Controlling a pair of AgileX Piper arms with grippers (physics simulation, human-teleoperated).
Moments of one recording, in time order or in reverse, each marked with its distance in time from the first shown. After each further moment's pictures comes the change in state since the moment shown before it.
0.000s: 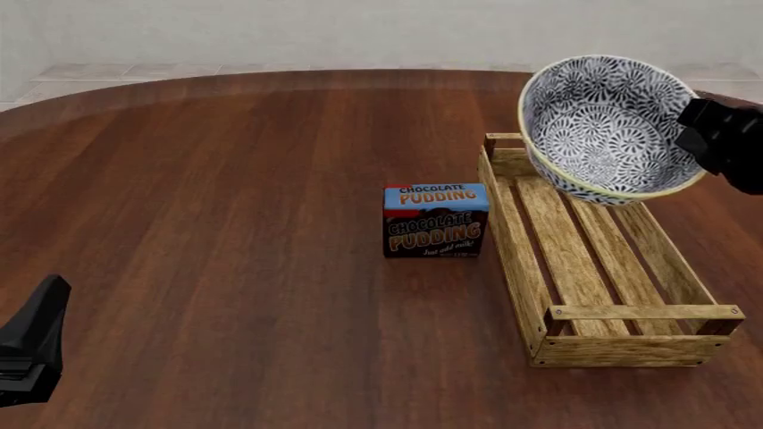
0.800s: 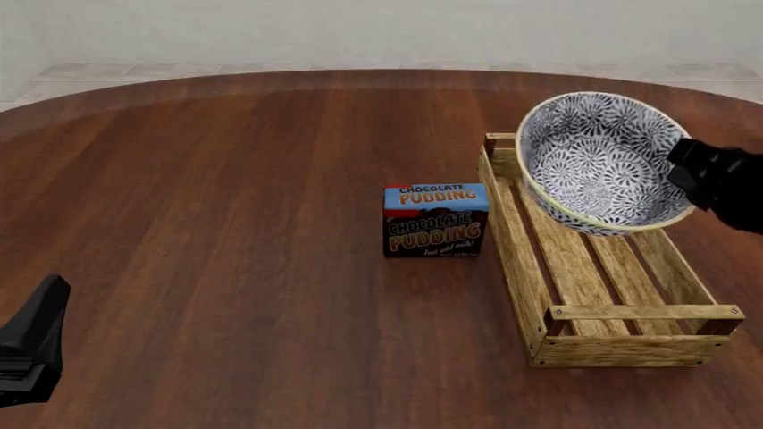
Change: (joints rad) left arm 0.000 0.000 0.000 0.000 0.000; right arm -0.010 -0.015 0.104 -0.035 0.021
